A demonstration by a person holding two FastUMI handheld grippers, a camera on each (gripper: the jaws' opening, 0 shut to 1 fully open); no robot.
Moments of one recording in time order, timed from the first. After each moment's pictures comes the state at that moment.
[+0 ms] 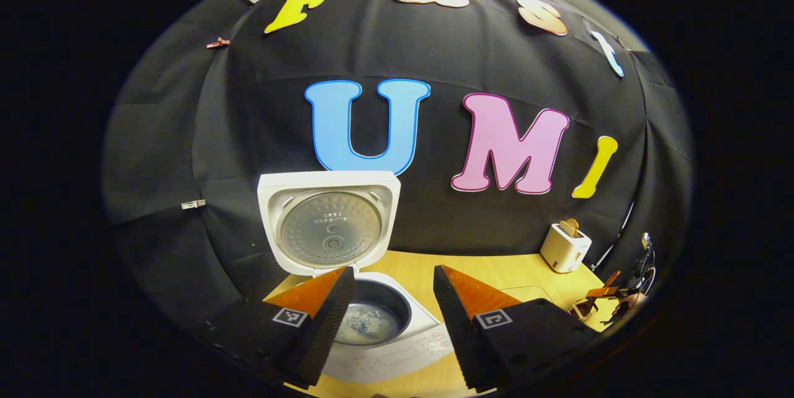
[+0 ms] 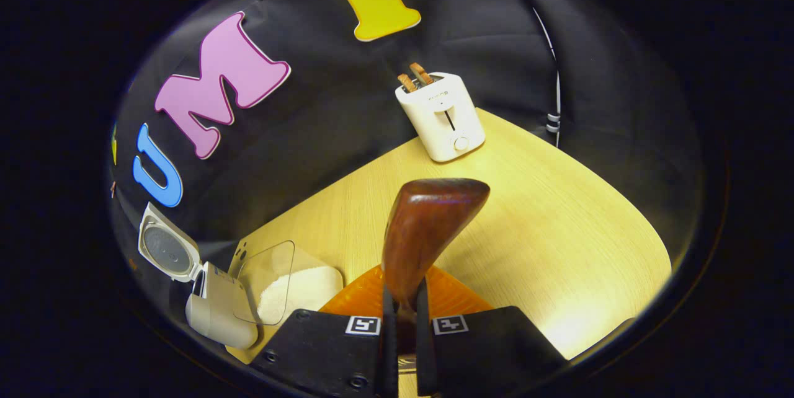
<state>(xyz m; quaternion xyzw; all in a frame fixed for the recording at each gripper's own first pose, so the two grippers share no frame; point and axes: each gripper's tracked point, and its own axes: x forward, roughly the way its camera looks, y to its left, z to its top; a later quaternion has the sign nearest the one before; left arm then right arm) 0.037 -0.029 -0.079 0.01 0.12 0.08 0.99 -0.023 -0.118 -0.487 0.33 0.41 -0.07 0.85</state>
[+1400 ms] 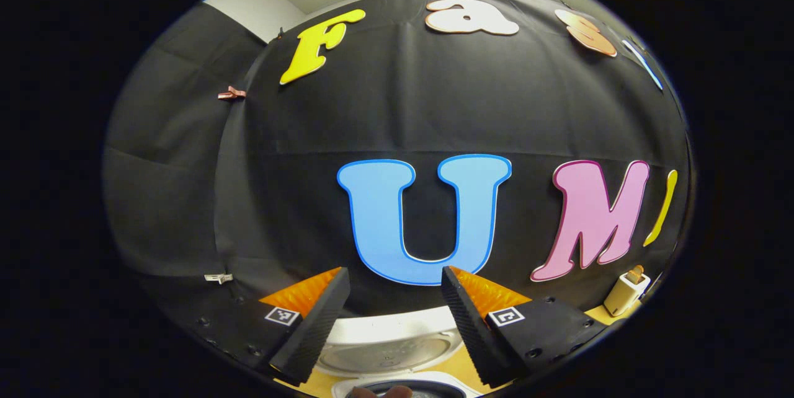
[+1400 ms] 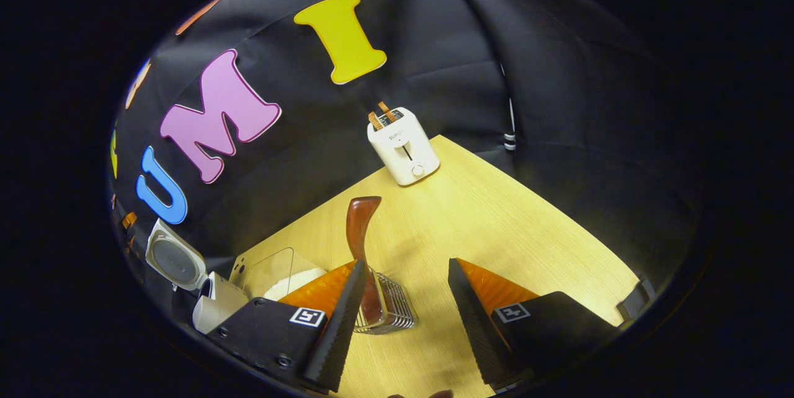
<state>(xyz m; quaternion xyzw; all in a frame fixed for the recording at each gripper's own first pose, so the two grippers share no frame) 0.200 0.086 0.057 0.07 -0.02 0.19 0.98 -0.097 -0.188 -0.425 0.33 0.37 -0.14 0.86</state>
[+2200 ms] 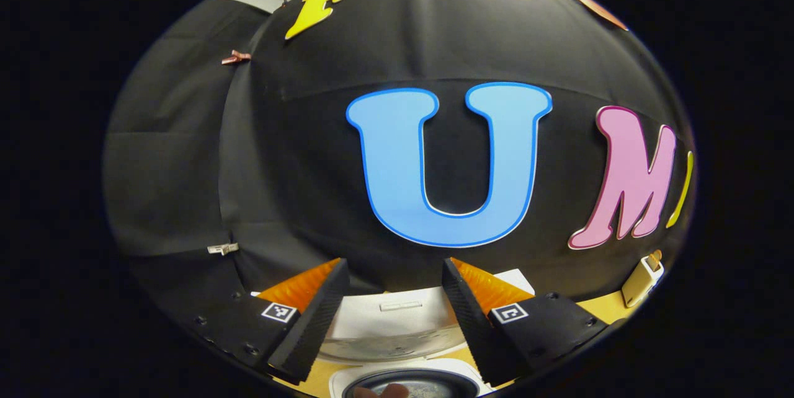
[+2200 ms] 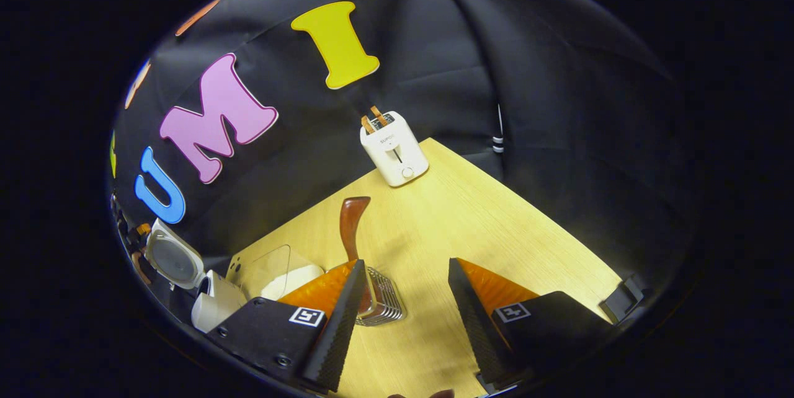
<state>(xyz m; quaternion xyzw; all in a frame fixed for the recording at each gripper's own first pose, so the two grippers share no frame) 0.218 0.113 -0.019 0.05 0.07 0.23 0.97 -0.106 -0.197 -0.401 0.32 0.37 -0.14 0.86</state>
